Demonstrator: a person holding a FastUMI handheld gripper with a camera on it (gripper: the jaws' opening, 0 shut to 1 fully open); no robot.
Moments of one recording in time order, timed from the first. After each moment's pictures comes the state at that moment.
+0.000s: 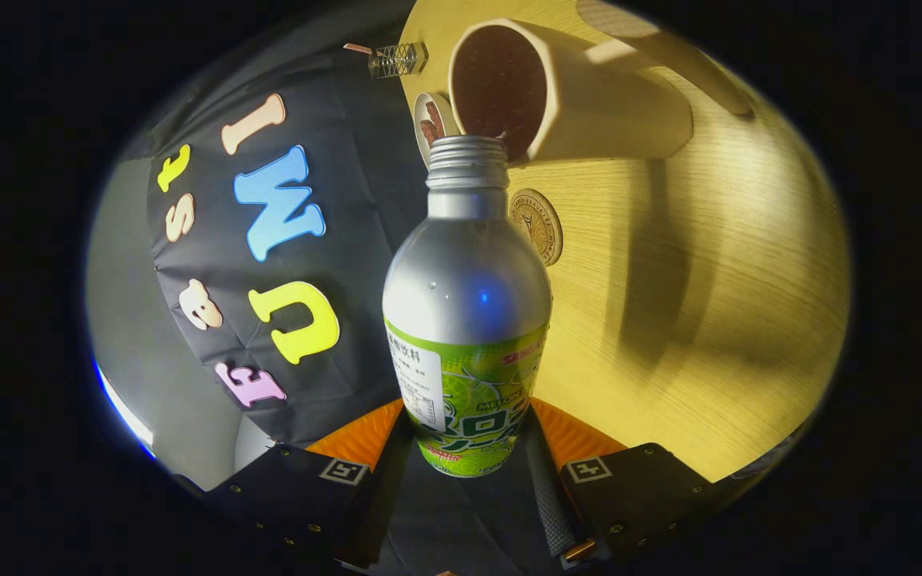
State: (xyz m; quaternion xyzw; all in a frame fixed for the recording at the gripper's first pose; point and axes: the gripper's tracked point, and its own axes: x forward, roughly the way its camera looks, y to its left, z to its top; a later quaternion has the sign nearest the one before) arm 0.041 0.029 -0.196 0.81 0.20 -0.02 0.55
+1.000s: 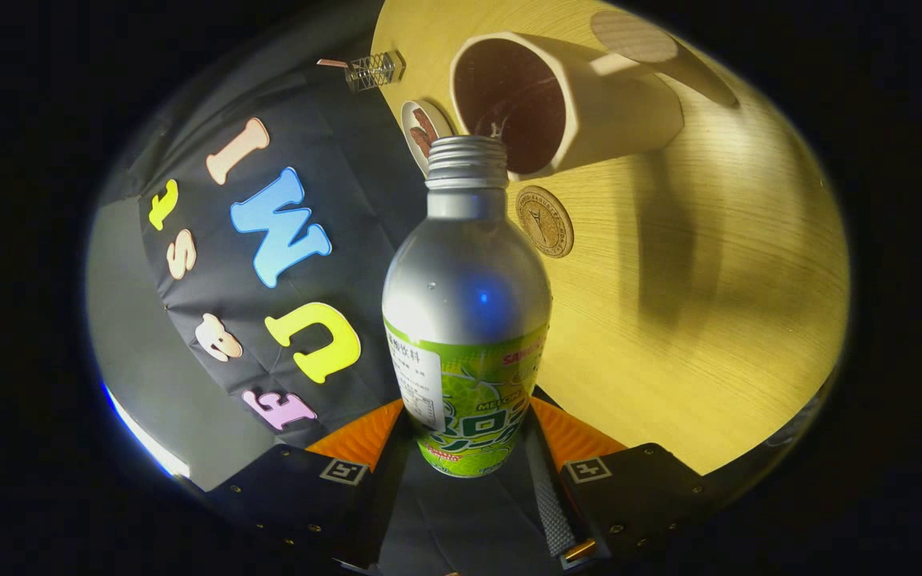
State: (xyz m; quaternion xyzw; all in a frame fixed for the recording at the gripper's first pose) arm 0.048 0.012 -0.171 0.85 0.18 -0.02 0.49
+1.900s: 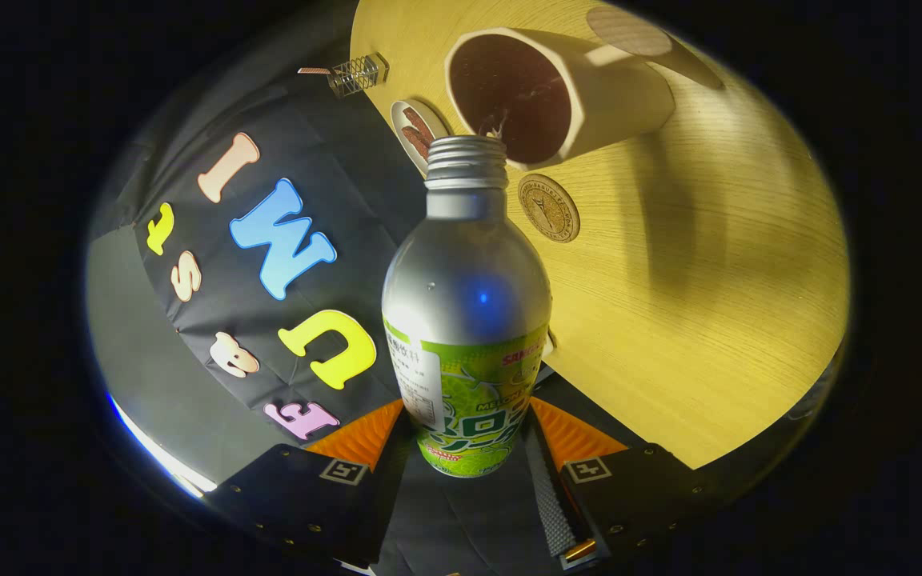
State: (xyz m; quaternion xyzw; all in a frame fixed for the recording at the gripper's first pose) arm 0.050 0.004 -0.155 0.88 0.17 -0.01 0.45
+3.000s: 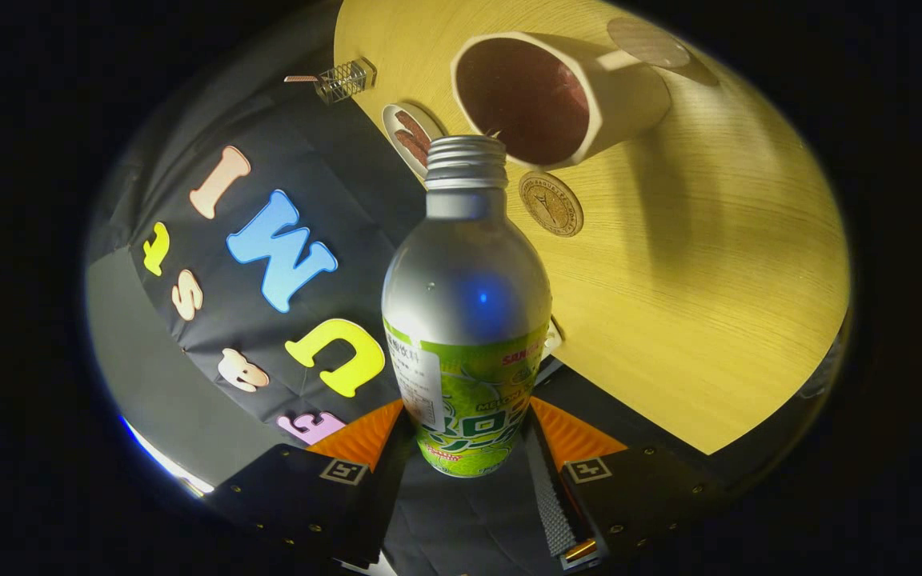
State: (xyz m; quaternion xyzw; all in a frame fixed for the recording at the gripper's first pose) arm 0.057 0.004 -0.147 0.89 0.18 -0.01 0.43
